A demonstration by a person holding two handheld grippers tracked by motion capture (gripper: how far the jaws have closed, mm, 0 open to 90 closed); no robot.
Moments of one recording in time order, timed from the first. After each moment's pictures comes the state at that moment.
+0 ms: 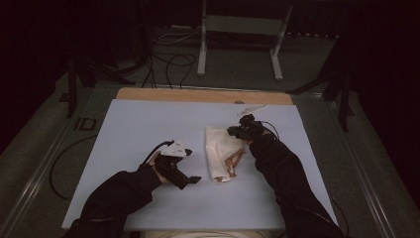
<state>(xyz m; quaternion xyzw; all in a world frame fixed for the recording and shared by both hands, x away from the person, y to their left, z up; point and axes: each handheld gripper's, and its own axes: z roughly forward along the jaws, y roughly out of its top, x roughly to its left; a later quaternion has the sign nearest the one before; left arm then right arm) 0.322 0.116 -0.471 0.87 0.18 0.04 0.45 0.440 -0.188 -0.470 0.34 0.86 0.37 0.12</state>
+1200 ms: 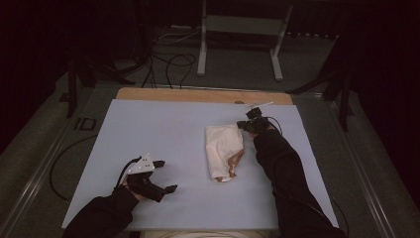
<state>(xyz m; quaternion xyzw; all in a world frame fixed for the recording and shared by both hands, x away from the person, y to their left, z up) 0.287 0.177 -0.503 0.83 0.26 0.07 0.49 0.480 -0.217 -0.487 0.43 0.82 0.36 0.13</state>
